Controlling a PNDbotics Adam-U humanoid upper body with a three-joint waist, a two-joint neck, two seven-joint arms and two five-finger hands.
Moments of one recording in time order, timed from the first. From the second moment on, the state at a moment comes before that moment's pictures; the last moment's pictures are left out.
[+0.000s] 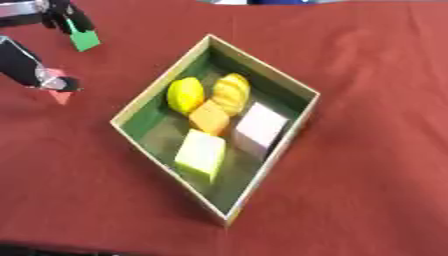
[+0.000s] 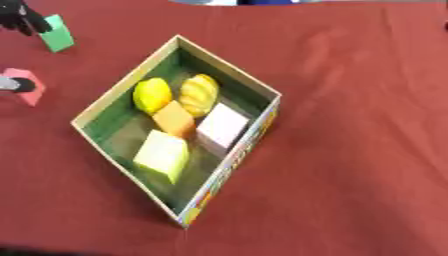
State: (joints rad) left arm -0.80 0.96 -0.29 -1.61 -0.42 0.11 -0.68; right arm -0.22 -0.64 -0.12 -1.99 -0.21 -0.01 -0.19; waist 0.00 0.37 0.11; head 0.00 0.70
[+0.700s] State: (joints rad) left arm -0.83 0.96 -0.27 -1.31 -0.60 -0.04 -0.68; right arm -0.23 -0.63 -0.12 -1.99 -0.21 -0.01 -0.19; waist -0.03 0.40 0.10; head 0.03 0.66
